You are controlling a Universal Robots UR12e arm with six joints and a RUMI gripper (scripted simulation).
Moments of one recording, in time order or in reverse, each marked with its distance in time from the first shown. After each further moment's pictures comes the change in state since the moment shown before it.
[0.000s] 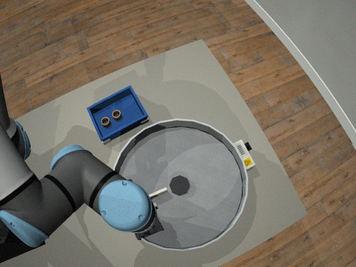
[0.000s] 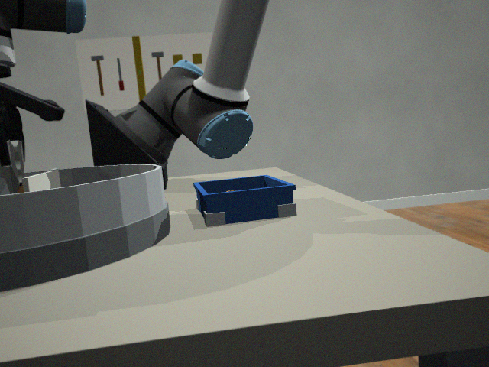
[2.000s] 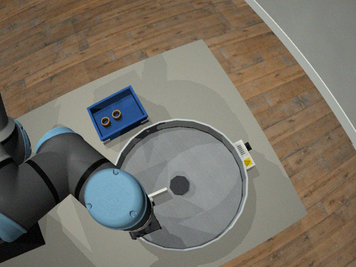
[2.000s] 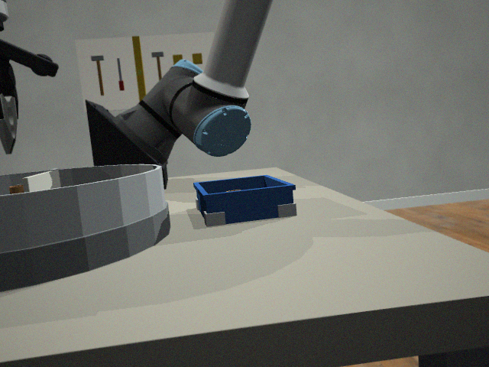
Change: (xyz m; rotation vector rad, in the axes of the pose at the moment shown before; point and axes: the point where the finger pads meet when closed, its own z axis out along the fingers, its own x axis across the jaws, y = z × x) arm 0.000 0.000 -0.077 0.000 0.000 0.000
